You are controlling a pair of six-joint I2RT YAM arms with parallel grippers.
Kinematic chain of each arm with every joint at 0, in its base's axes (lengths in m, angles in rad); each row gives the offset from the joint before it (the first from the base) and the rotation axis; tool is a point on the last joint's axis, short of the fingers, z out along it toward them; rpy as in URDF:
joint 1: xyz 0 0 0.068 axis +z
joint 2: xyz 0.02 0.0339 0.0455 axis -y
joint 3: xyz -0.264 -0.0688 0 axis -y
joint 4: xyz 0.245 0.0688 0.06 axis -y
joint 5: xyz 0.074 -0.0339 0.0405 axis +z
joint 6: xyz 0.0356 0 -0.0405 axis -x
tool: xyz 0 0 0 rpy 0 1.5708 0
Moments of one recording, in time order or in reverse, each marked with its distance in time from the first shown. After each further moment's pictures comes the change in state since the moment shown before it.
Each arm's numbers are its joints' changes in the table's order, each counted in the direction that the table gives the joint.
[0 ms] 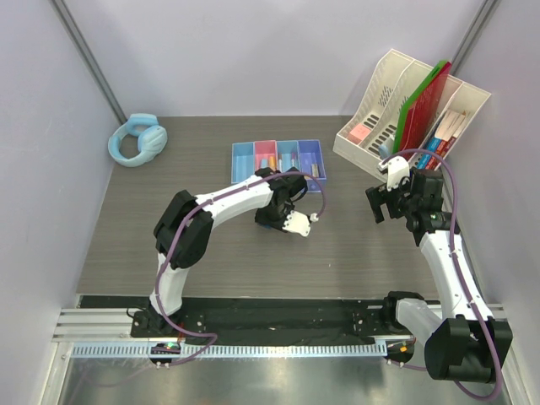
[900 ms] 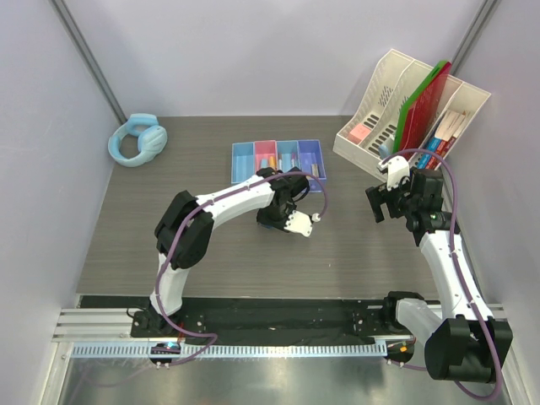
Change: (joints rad) left arm -0.010 -0.004 0.016 -0.004 -0.002 -0.001; right arm 0.002 0.000 0.000 0.007 -0.004 0.002
